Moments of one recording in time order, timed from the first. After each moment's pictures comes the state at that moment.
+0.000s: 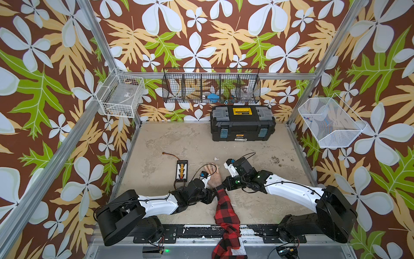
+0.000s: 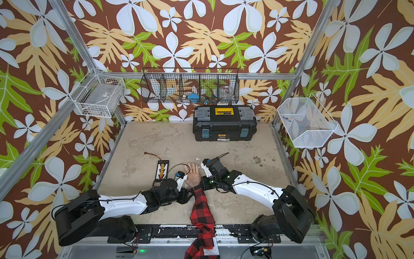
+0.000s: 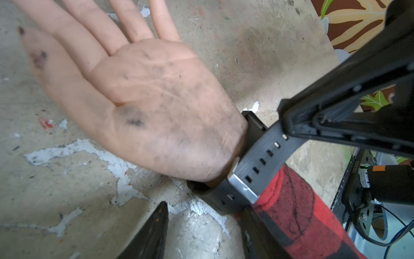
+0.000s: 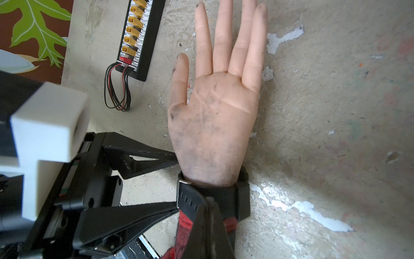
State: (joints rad) left arm -0.91 1.35 0.37 0.29 0.05 -0.61; right arm 0.75 1.39 0.78 -0.30 -0.29 0.53
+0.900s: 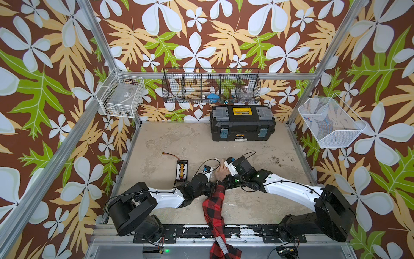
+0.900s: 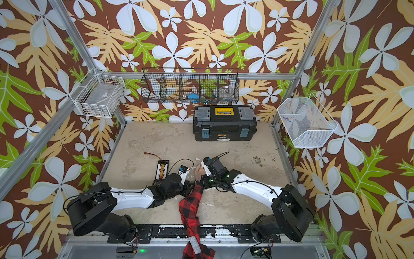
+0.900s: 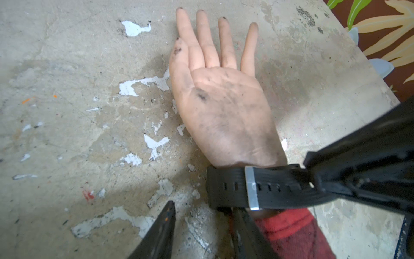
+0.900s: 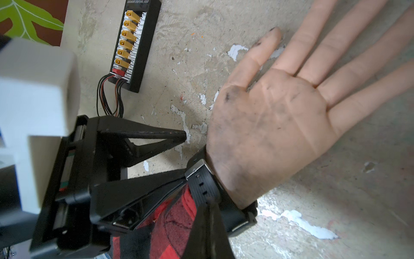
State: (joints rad) left arm -0.87 1.48 0.45 0.38 -0.05 -0.48; right arm 0.75 1.41 0.79 -0.29 -0.24 0.53
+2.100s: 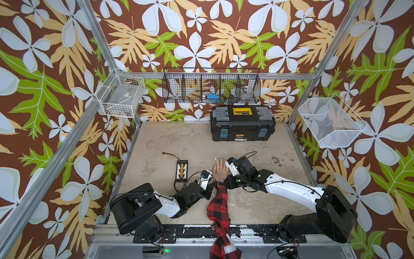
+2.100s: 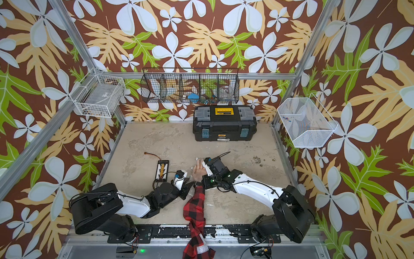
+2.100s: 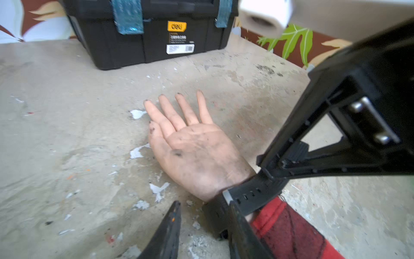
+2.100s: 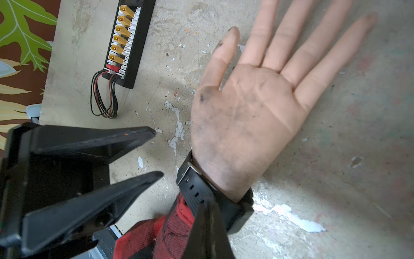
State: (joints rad) left arm -0.93 1.49 0.23 0.94 -0.22 -0.23; right arm 0.73 1.39 0.78 -0.31 -0.25 0.50
